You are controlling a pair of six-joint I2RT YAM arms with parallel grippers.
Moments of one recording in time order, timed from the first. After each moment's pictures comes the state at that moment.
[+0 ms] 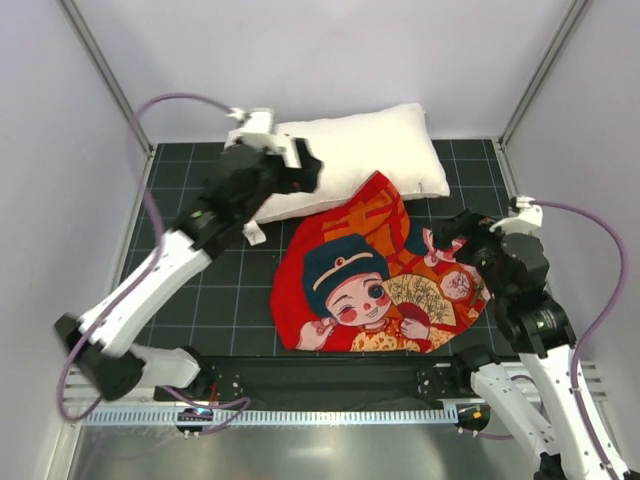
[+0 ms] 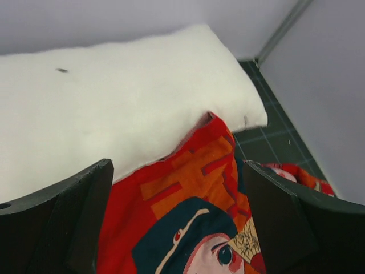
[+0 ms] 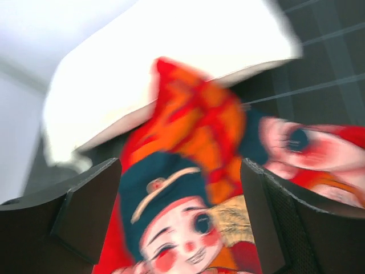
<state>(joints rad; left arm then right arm) -0.72 1.40 1.47 -0.27 -0.22 -0.33 0.26 0.57 0.87 -0.55 0.25 0.56</state>
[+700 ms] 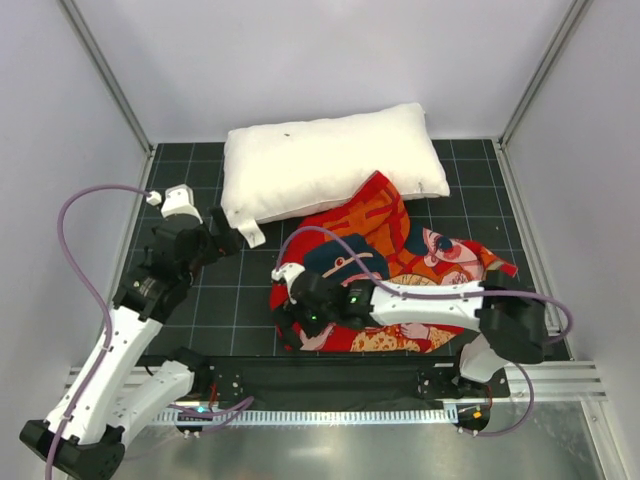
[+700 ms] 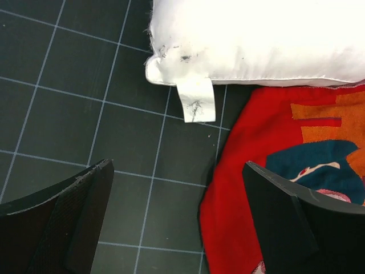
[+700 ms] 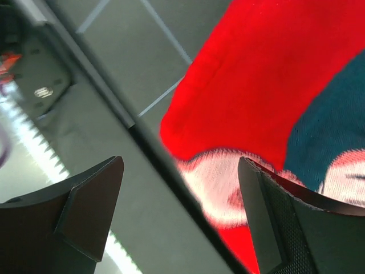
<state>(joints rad) -0.40 0.81 0.96 -0.69 -0.37 -0.49 1.22 1.56 1.00 -0.28 -0.03 0.45</state>
